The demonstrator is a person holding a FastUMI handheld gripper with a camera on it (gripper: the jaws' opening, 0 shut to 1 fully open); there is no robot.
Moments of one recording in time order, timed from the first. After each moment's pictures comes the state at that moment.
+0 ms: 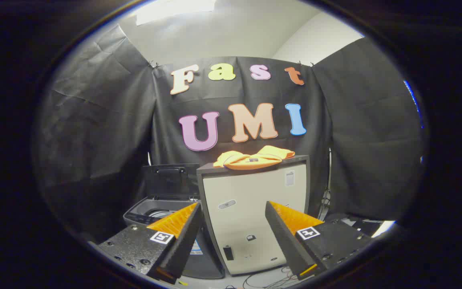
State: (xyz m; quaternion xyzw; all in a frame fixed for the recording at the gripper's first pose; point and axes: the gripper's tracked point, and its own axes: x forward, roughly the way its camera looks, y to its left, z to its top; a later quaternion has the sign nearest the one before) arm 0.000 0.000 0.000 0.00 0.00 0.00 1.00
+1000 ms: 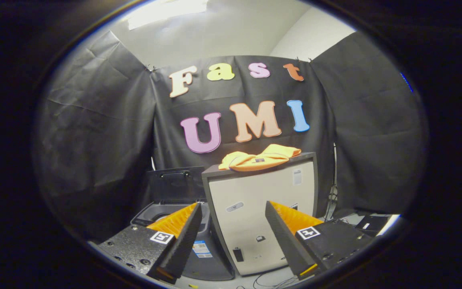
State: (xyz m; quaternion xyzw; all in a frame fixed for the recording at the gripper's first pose) arm 0.019 0.009 0.011 0.03 0.01 0.01 1.00
